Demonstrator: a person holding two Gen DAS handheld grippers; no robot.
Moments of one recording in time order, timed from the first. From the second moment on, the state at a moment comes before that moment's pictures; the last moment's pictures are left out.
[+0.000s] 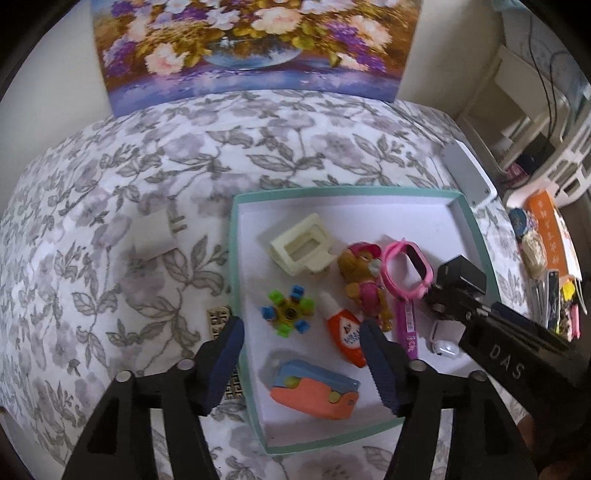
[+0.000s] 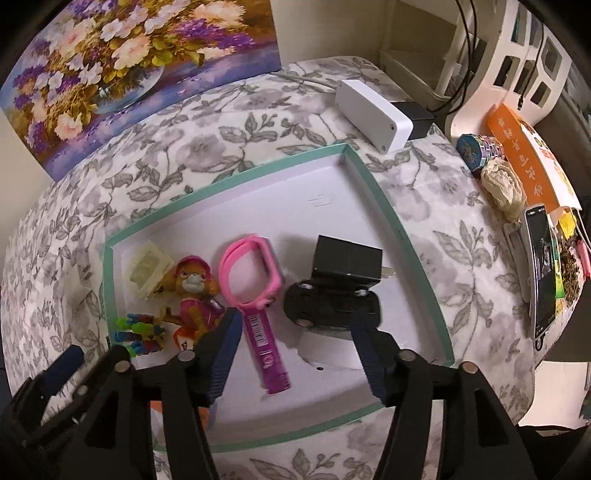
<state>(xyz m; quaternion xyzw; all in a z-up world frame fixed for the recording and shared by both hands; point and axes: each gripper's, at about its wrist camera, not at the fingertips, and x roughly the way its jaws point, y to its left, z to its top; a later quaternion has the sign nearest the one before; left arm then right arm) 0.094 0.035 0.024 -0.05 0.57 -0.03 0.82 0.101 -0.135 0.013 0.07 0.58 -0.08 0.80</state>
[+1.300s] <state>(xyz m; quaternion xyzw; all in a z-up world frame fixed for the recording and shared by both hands) 0.078 0.194 0.025 -0.12 0.55 0.11 0.82 0.087 -0.009 0.011 0.02 0.57 -0.01 0.82</state>
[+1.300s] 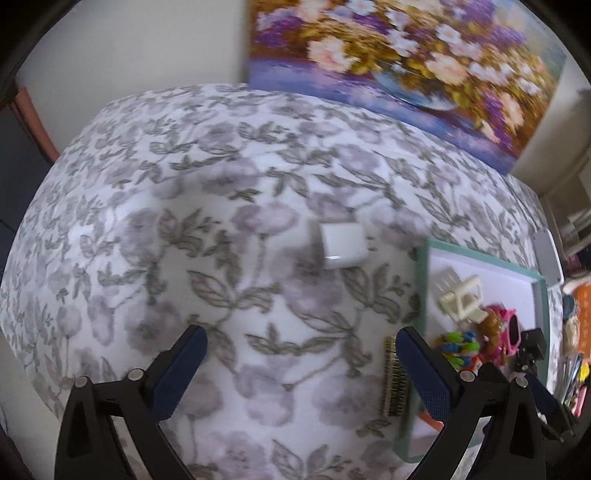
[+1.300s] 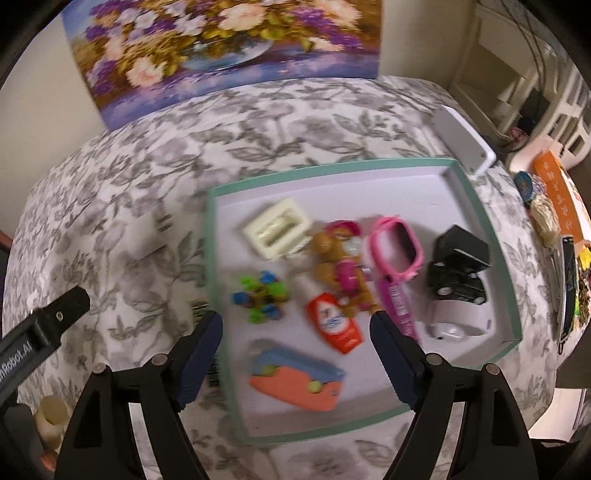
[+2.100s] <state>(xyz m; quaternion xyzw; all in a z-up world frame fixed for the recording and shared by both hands) 0.058 0.287 0.004 -0.18 0.56 0.17 0.79 0.081 0.067 -0.018 0.02 0.60 0.06 0.80</state>
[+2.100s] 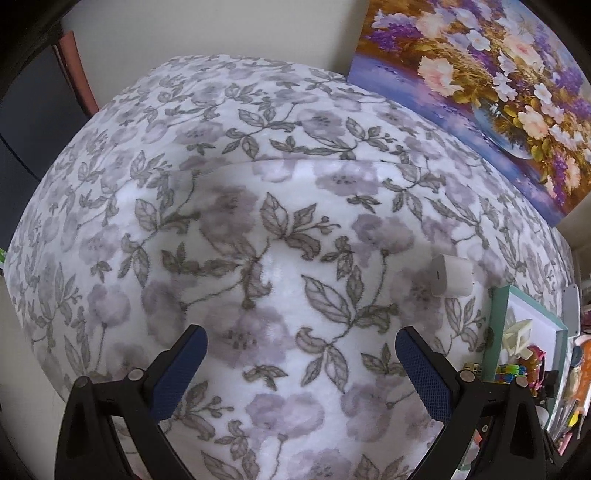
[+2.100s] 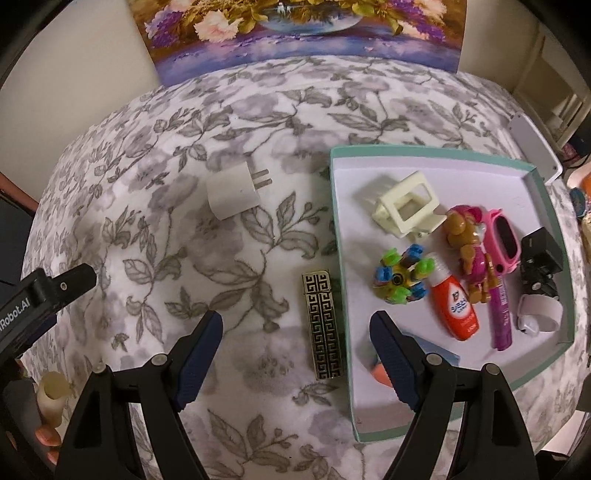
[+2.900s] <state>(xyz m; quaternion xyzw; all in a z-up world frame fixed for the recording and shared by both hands) 0.065 0.295 -0.017 -0.21 0.58 0.13 0.78 0.086 0.081 -0.033 0.02 0.61 0.12 0.78</state>
